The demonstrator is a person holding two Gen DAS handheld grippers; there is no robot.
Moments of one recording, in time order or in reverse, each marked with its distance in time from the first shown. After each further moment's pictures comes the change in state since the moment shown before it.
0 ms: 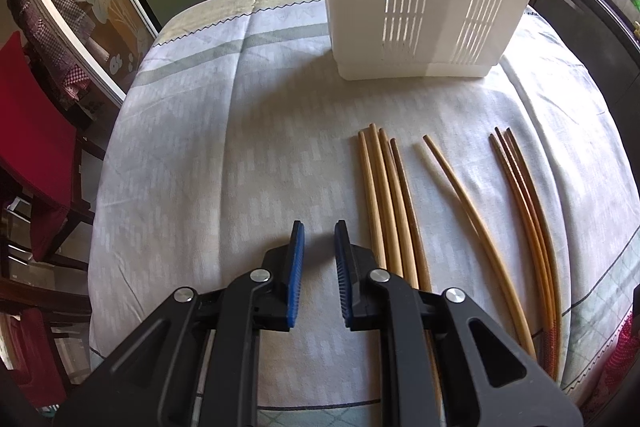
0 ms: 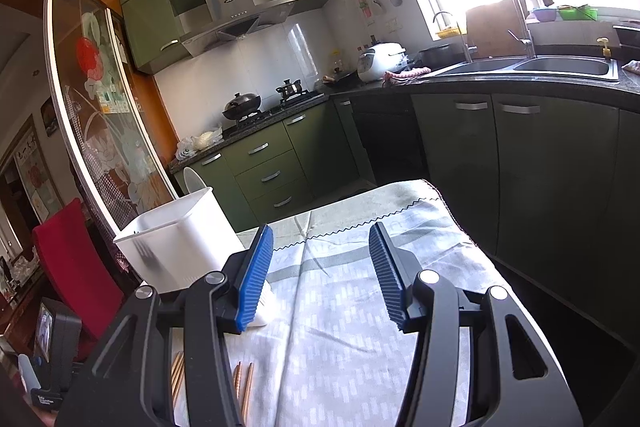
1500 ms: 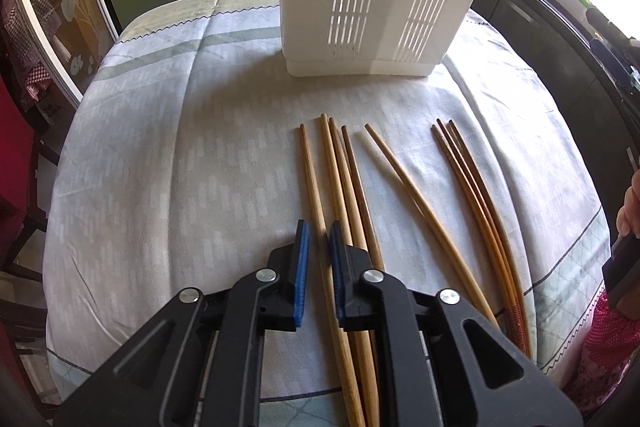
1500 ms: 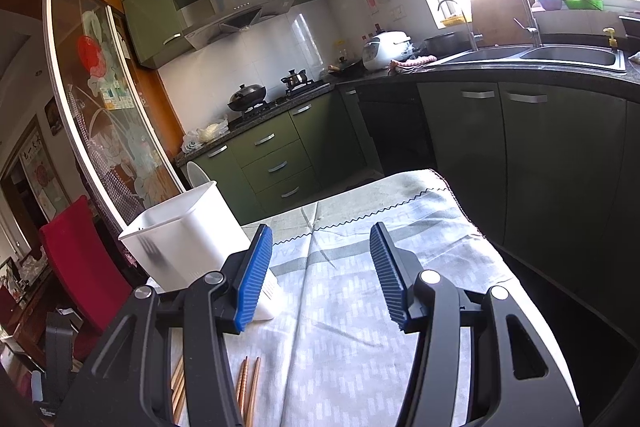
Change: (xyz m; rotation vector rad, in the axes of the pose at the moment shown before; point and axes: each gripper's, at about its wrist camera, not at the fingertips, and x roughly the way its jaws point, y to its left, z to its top) left arm -0.006 -0.002 -0.016 0.007 -0.056 -0.194; right arm 0.007 -0.002 0.002 0.009 0.052 0.027
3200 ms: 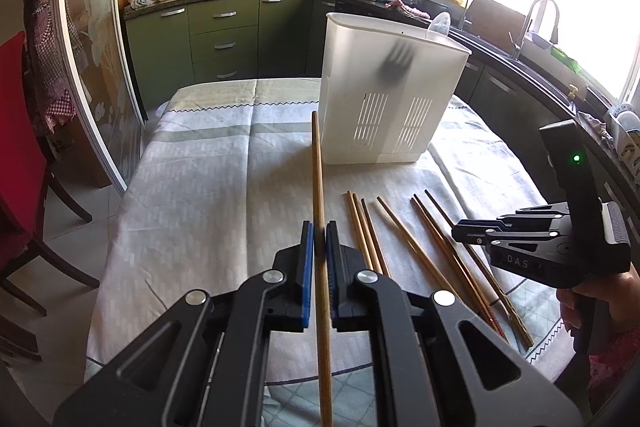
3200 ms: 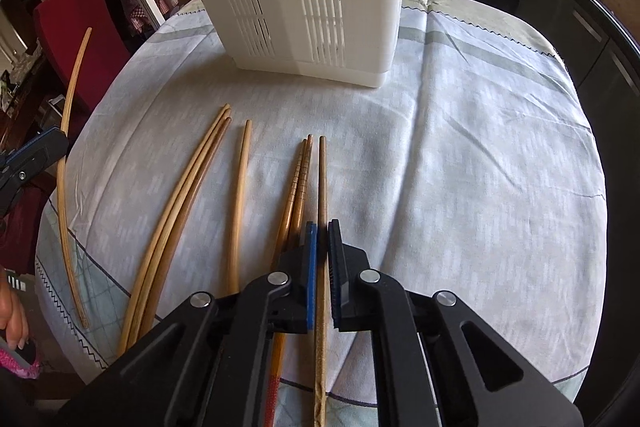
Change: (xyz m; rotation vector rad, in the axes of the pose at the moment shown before) left arm -0.085 0.040 -0.021 -0.037 -0.315 -0.041; right arm 0.064 0.100 -0.097 -0.369 0.736 0.008
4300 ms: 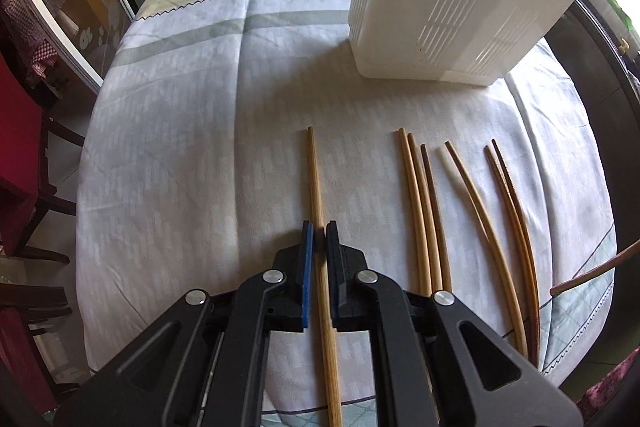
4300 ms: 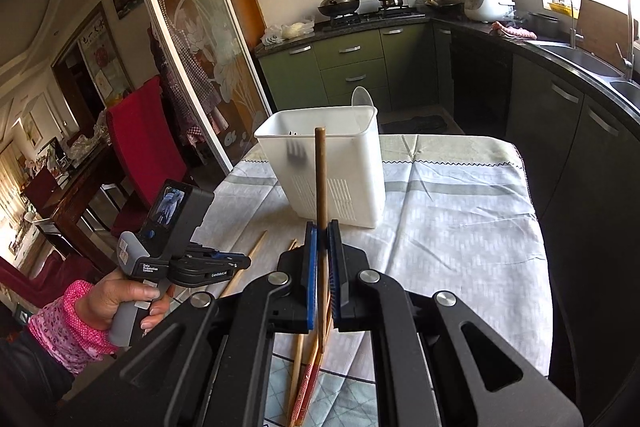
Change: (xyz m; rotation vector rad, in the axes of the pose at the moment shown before) left arm 0.109 0.013 0.020 -0.015 0.461 0.077; right arm -0.173 -0.013 -0.008 0.028 -0.405 0.146
